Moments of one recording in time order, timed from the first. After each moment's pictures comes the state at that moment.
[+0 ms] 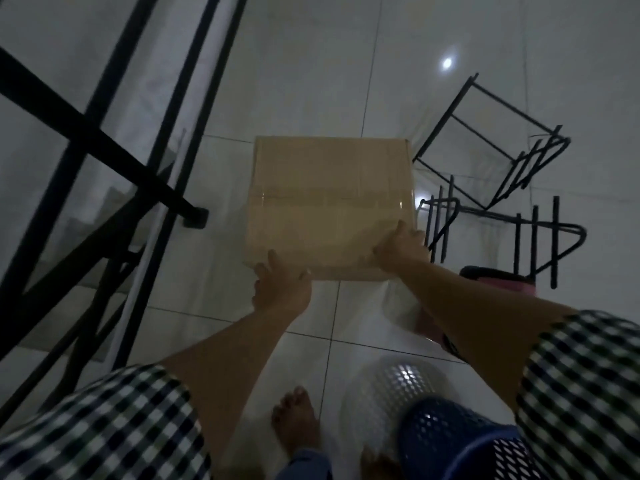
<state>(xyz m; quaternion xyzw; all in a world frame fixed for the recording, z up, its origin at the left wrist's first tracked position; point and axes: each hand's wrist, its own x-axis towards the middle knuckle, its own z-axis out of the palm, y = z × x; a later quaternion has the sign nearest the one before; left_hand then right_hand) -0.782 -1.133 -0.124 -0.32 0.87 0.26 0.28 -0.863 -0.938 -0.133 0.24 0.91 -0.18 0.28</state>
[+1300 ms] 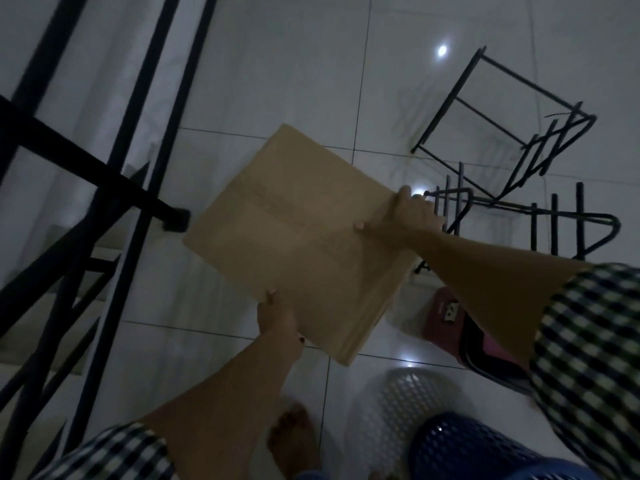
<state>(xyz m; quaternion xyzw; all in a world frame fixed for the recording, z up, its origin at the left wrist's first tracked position) -0.768 -1.120 -0.216 -0.61 0.49 0.60 0.15 -0.928 -0.915 -0.184 0.13 0.95 -0.11 0.27</state>
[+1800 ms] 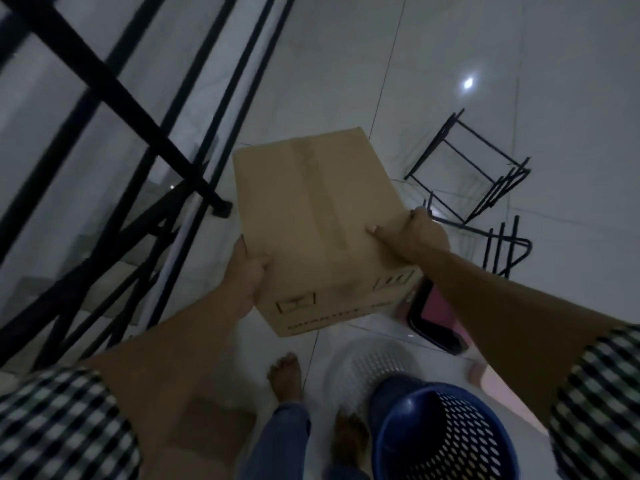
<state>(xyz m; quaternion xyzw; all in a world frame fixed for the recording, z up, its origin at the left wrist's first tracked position) -0.715 -1.160 0.039 -0.37 0.65 0.65 0.14 -0.826 -0.884 0.053 0.14 0.93 -0.23 0.27</state>
